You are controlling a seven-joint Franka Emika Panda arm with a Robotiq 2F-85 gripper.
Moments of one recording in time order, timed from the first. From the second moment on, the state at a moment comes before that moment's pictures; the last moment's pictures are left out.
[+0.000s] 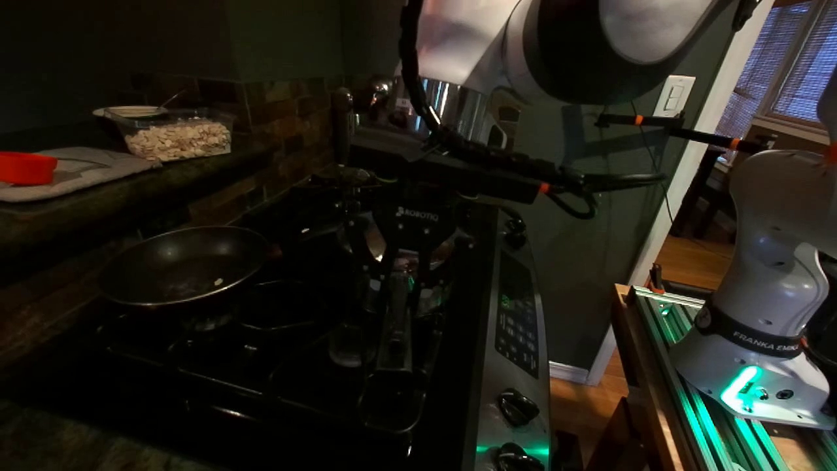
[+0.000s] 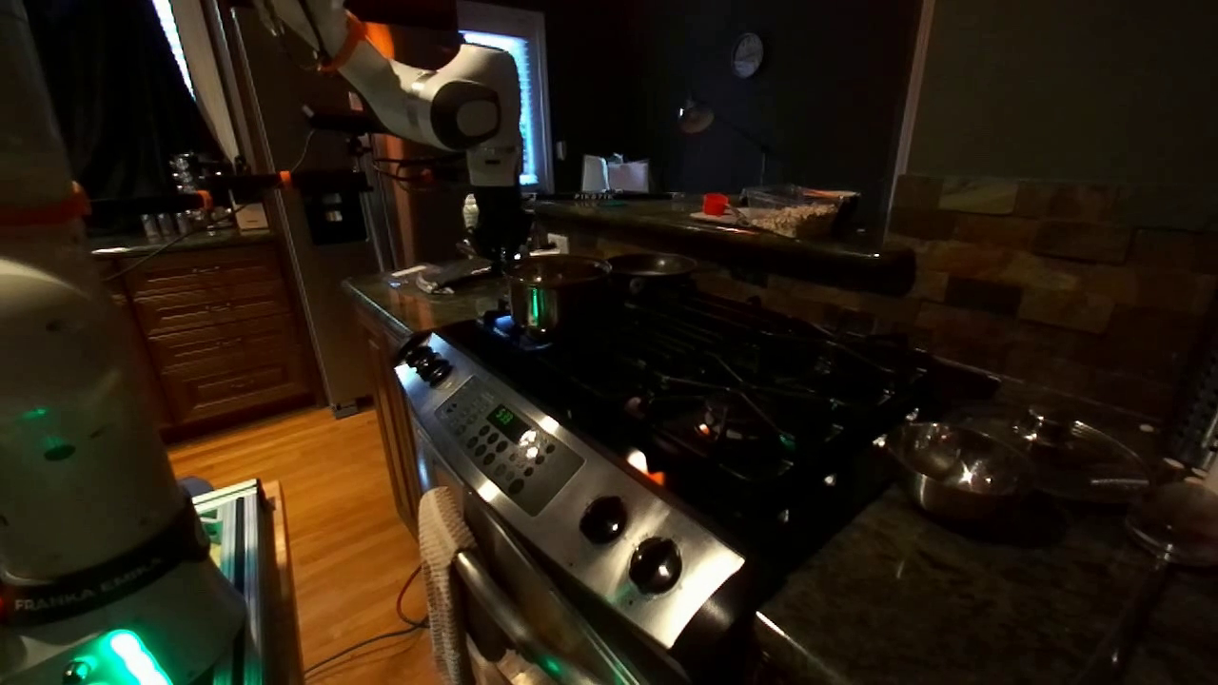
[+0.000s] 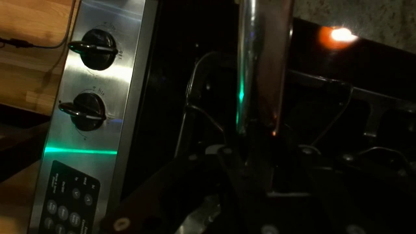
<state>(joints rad) 0.26 0.04 0.26 -2.14 0.19 2.36 1.63</state>
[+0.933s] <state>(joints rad) 0.34 0.24 0.26 -1.90 0.09 2.32 1.70</state>
